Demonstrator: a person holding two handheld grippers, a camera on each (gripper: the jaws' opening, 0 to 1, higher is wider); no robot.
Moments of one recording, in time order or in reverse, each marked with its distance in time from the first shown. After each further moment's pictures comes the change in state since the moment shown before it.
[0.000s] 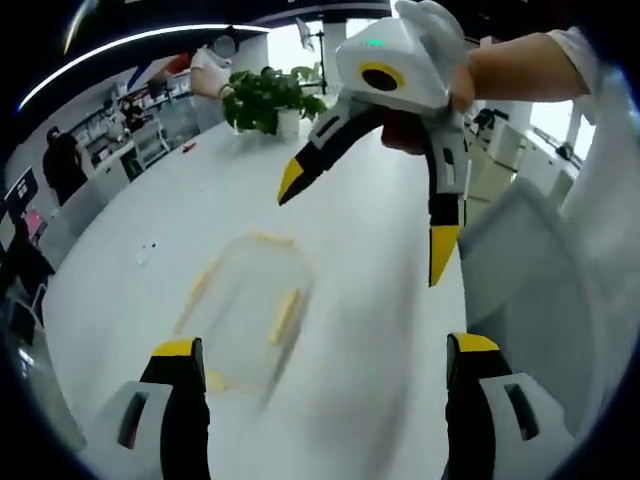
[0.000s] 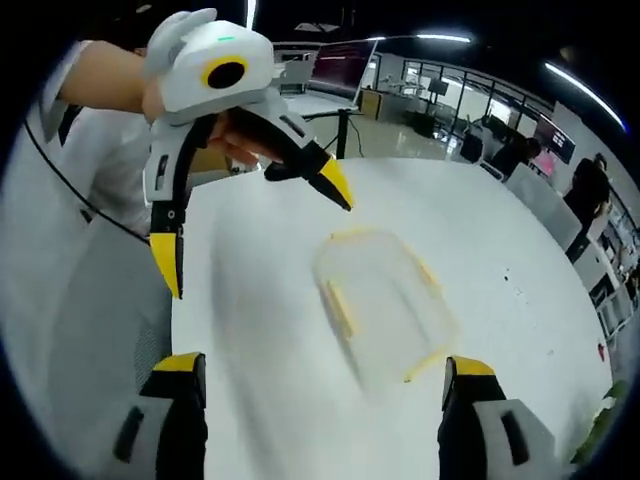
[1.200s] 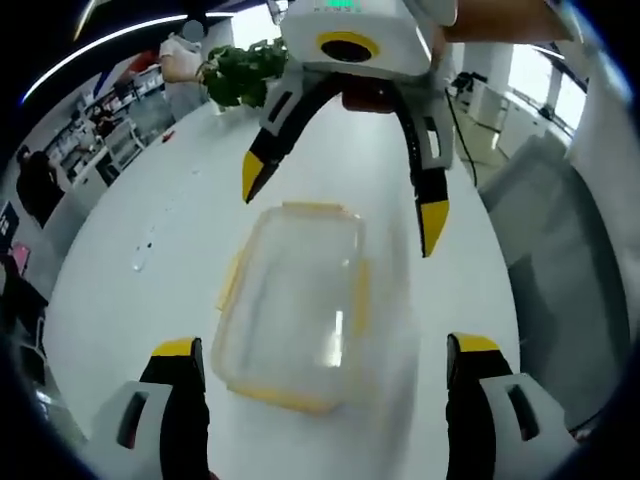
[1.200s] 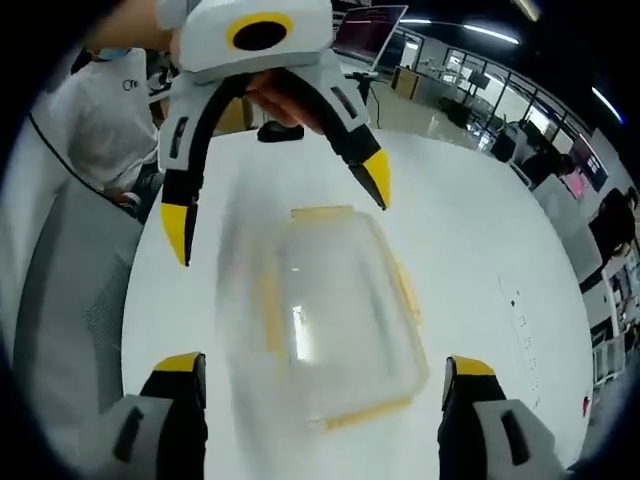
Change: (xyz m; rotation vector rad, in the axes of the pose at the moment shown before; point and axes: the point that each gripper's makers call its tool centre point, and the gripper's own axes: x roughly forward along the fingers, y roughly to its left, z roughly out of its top) left arm 0.035 0.070 -0.015 0.125 0.125 -0.061; right arm 0.051 -0.065 0.002 -0.156 0.163 0.051
